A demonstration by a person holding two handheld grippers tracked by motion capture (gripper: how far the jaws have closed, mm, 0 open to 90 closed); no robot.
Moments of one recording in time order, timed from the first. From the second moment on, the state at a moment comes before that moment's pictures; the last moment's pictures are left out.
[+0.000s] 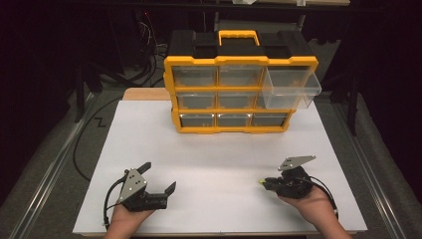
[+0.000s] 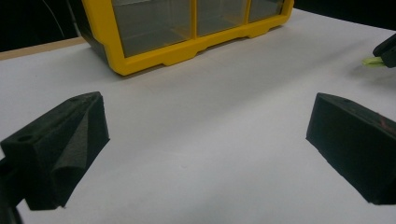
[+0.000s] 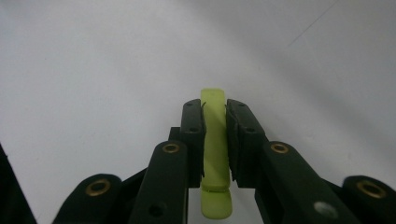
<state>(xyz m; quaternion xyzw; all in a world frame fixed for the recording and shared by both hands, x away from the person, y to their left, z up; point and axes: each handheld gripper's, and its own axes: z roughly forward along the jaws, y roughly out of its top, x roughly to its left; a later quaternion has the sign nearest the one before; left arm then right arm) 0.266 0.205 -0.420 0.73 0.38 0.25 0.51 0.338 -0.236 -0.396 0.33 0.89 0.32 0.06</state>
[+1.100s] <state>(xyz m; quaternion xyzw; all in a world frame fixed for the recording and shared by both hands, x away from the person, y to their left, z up) 0.269 0.206 -0.422 0.73 0.38 0.25 0.51 0.357 -0.253 -0.350 0.32 0.92 0.22 -0.01</state>
